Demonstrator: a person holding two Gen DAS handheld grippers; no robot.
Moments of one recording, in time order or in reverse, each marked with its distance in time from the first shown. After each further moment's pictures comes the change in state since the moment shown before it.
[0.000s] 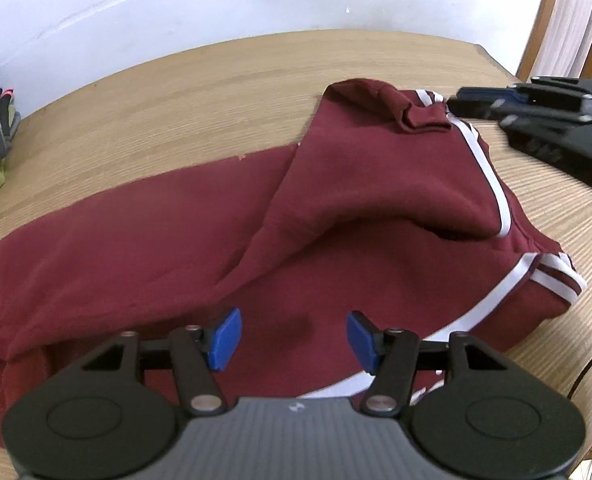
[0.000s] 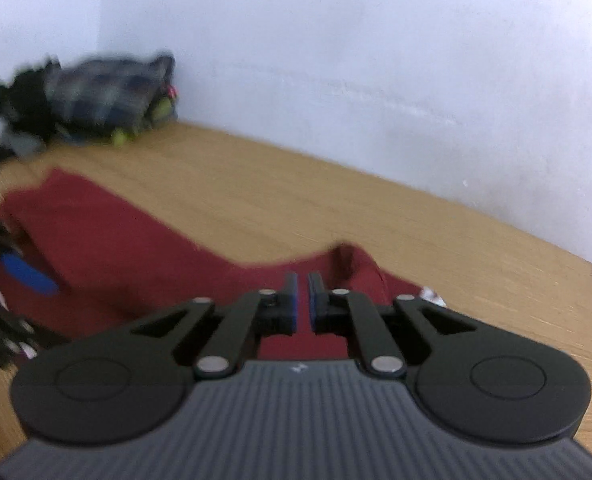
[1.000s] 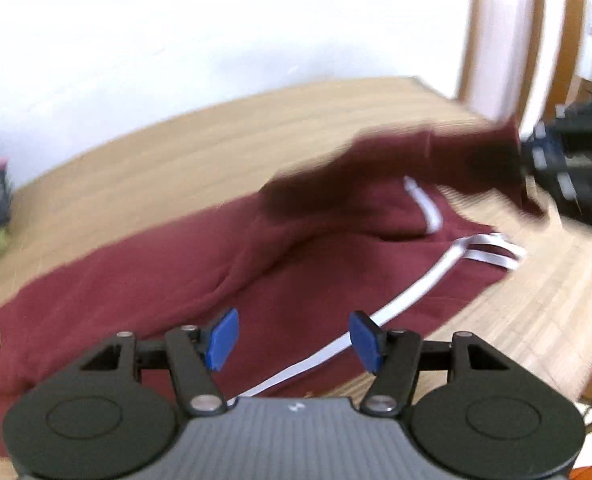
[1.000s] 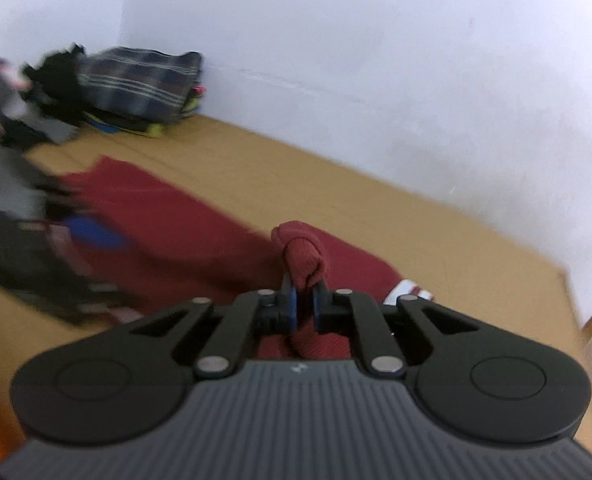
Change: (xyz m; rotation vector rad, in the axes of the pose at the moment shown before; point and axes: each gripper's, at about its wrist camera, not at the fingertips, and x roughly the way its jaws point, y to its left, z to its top) left arm -0.078 -0.010 -0.046 0.188 -0.222 -0.076; right arm -0.167 0.081 -0.005 0.041 0.007 0.046
